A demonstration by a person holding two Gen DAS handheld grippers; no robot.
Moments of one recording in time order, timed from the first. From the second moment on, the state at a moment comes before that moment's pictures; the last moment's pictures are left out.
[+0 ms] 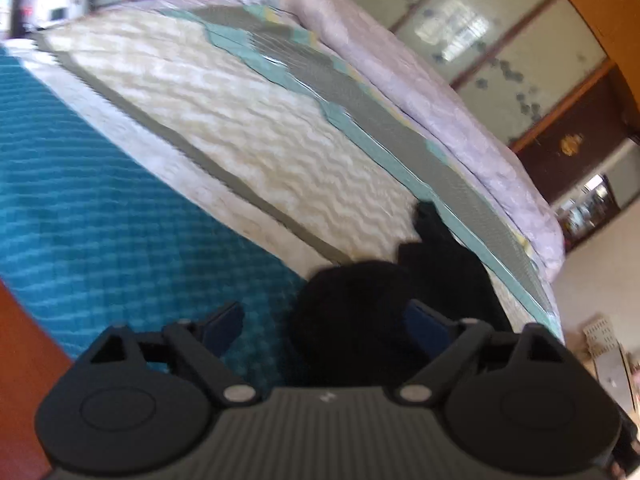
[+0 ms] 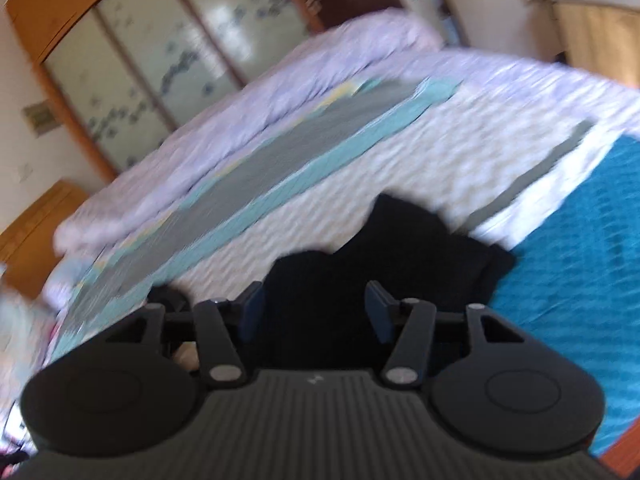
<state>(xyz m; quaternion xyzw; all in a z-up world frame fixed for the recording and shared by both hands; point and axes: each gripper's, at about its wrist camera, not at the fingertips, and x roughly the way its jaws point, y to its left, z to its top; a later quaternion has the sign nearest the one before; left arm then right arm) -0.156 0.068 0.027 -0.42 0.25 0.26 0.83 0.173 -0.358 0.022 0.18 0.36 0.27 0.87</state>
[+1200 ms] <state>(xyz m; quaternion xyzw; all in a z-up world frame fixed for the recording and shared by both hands) -0.124 0.038 0.026 -0.33 0.29 0.04 0.90 0.291 -0.414 0.143 0.26 0.22 0.26 0.90</state>
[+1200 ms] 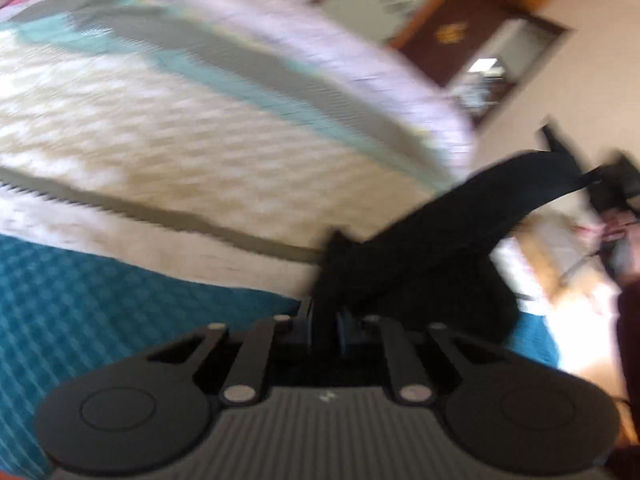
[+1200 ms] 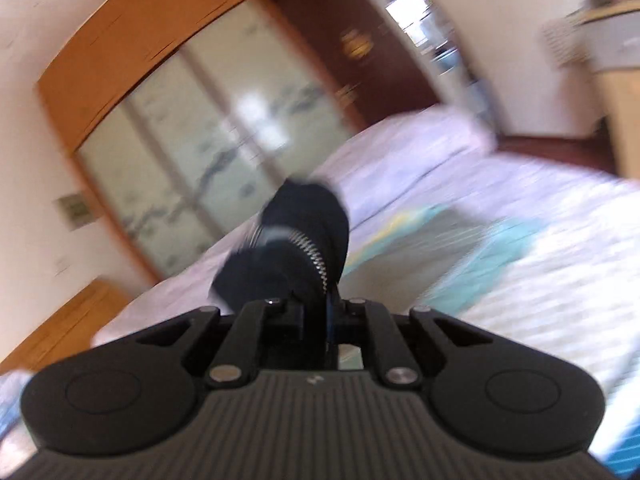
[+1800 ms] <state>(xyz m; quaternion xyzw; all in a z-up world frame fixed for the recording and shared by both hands) -0.158 -0.058 0.071 -0.11 0.36 0.02 0.93 0.202 -0.563 -0.016 0.36 0.39 0.10 0.84</state>
